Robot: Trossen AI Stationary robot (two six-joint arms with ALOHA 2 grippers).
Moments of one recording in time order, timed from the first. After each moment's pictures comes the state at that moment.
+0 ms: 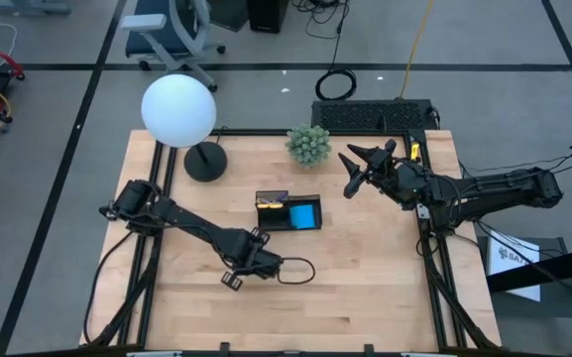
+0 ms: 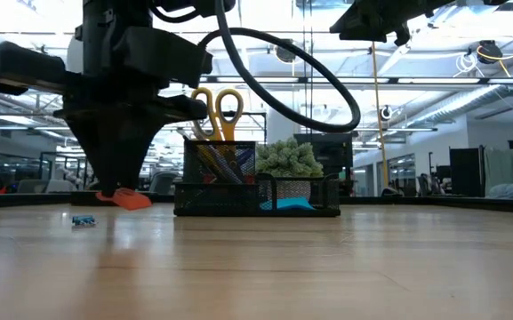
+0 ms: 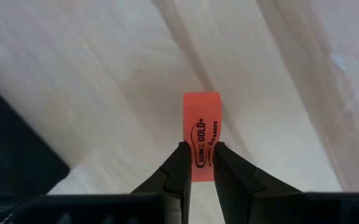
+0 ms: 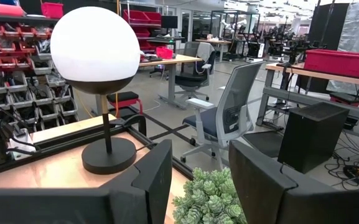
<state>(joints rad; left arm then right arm) -0.35 1.91 1.33 -0.94 -0.04 0.20 0.01 0.97 0.68 0.24 0.75 0.01</state>
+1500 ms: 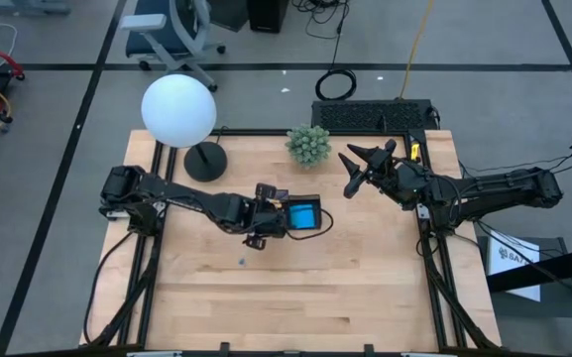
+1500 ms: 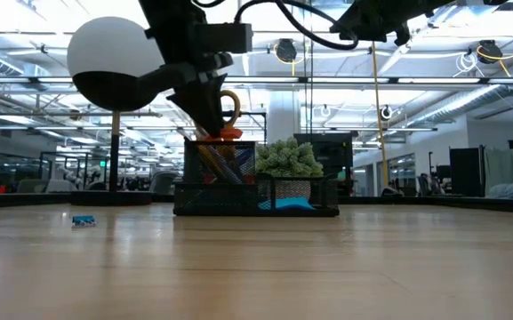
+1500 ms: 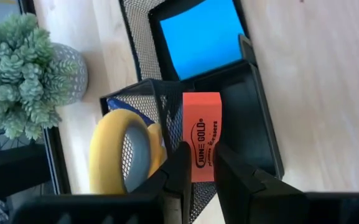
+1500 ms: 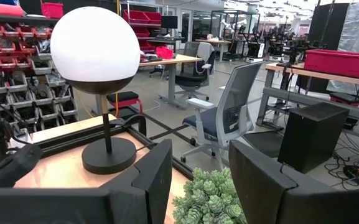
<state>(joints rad) -0.15 1.77 1.33 -0.78 -0.46 0.23 0.01 0.97 0.68 0.24 0.76 0.01</state>
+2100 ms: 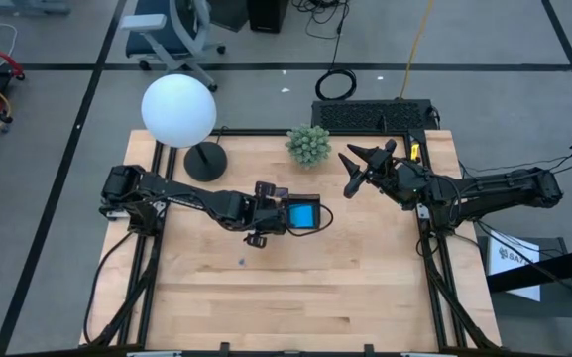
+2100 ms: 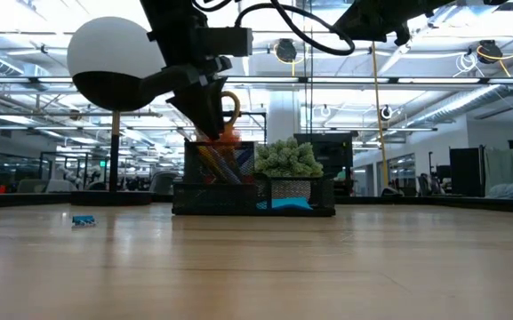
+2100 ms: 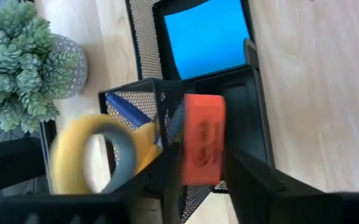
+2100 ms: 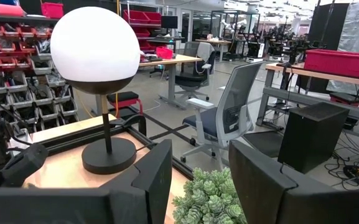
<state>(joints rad) -0.13 1.77 1.33 -0.78 -0.44 0.21 0.02 0.97 0.68 0.24 0.76 0.01</state>
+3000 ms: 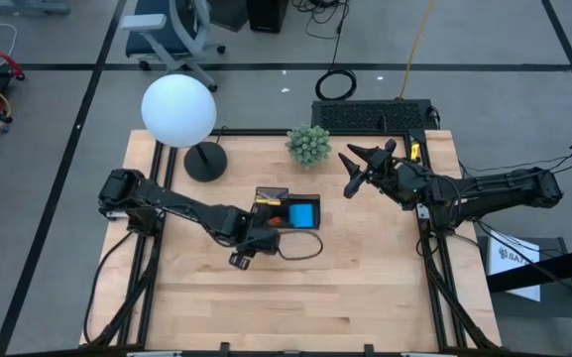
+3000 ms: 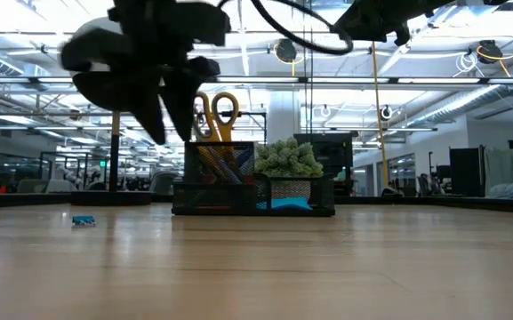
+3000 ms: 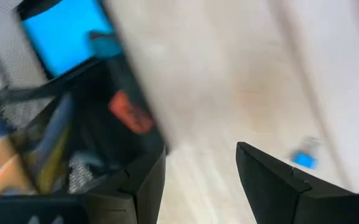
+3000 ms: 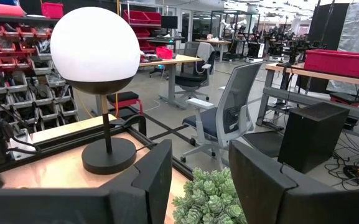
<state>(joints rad) -0.25 1.77 1.33 -0.92 -0.22 0.22 0.02 0.97 0.68 0.24 0.76 0.01</state>
